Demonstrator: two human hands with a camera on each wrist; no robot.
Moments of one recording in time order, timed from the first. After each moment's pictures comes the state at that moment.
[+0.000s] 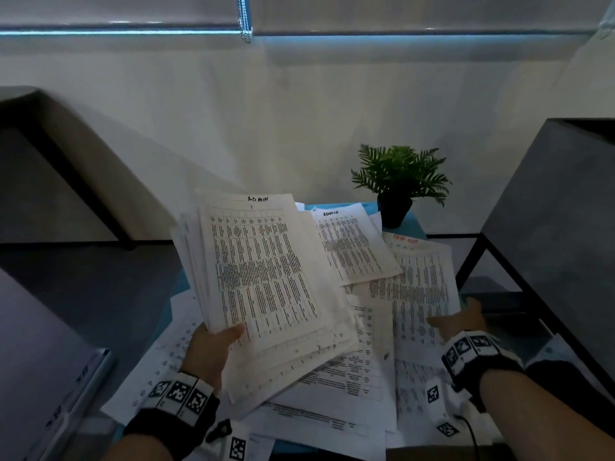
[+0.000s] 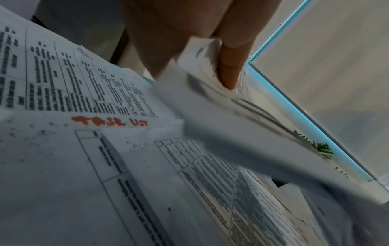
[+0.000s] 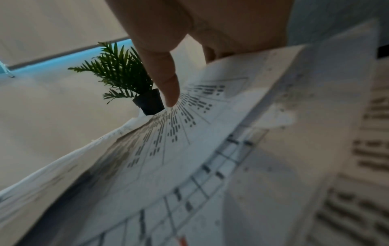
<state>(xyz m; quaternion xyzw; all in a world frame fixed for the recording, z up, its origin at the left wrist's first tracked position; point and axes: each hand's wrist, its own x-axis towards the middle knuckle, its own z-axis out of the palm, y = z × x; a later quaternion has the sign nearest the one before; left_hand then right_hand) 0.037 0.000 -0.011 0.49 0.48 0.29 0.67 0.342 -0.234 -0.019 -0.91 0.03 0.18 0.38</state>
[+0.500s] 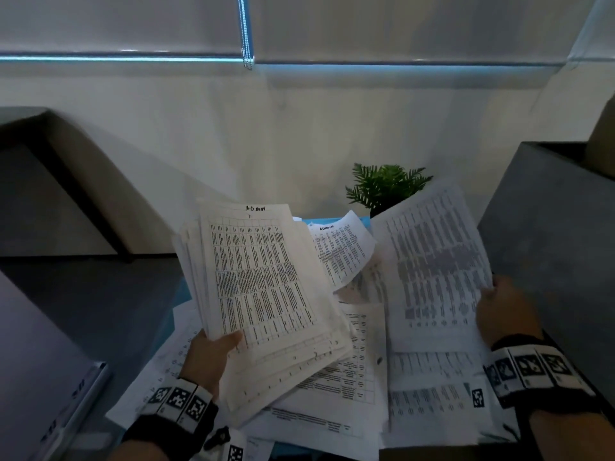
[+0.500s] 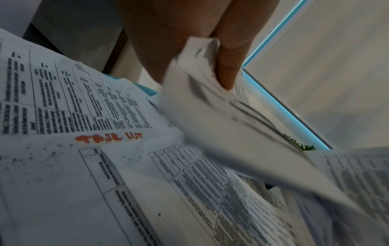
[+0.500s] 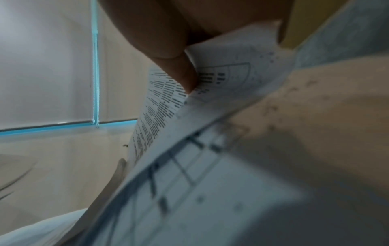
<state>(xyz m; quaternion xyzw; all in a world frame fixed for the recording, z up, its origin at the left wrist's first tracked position) 0.026 -0.008 0.004 0.49 0.47 0.29 0.67 0.314 -0.276 0.084 -0.92 -0.13 -0.09 0.35</state>
